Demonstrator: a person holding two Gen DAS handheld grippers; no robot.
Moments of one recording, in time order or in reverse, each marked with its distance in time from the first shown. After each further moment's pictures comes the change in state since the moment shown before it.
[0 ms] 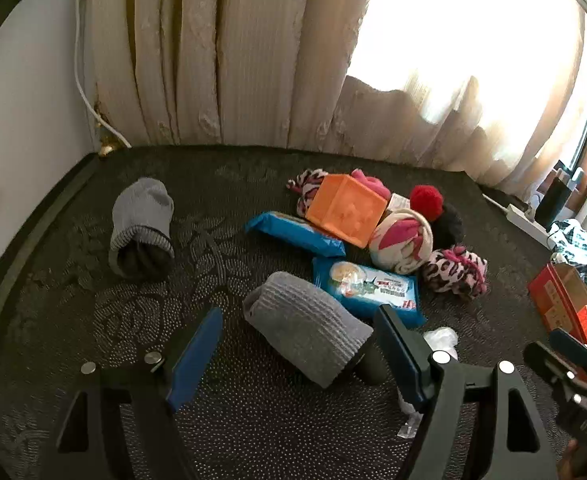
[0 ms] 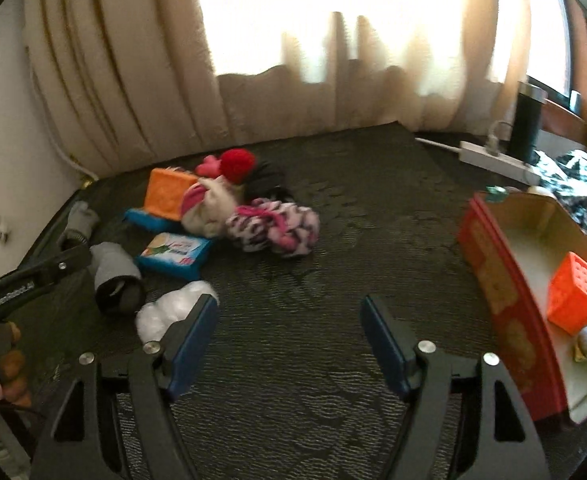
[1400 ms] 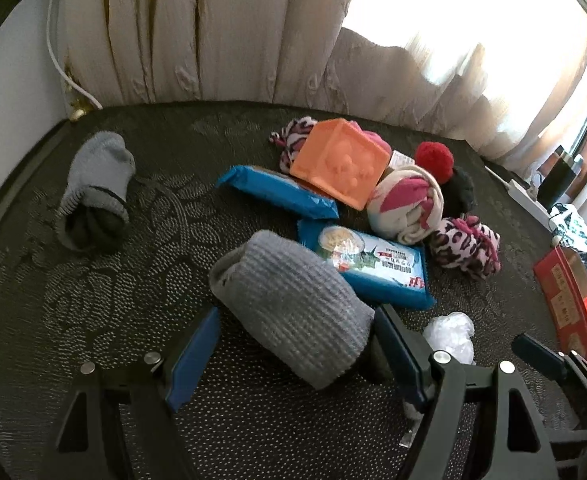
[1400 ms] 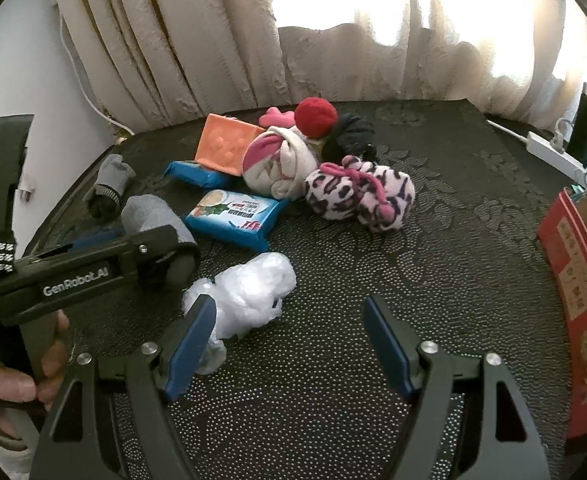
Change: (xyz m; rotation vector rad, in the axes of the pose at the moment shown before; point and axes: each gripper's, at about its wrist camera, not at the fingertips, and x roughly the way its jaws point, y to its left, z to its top) left arm 0.044 -0.003 -0.006 -0.021 0.124 -0.058; right arm 0.039 0.042 -0.008 -0.069 0.105 0.112
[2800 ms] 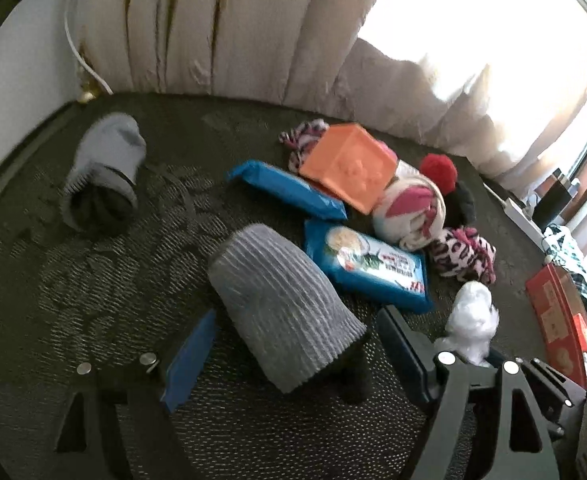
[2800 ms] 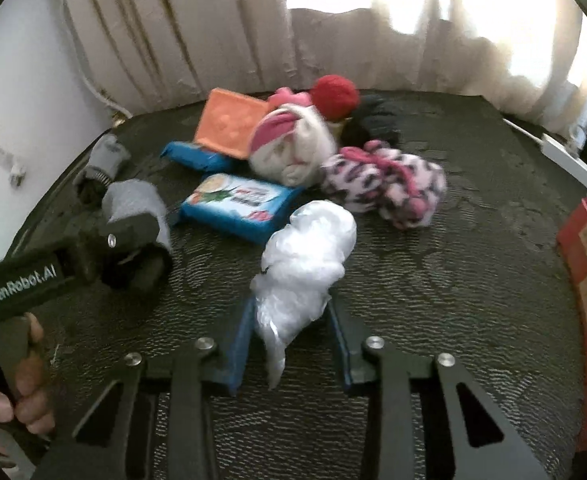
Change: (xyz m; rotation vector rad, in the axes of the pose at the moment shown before) left arm 0.004 0.011 -0.008 -0.065 -0.006 -0.040; right arm 0.026 0.003 0.001 -0.014 0.020 -0.024
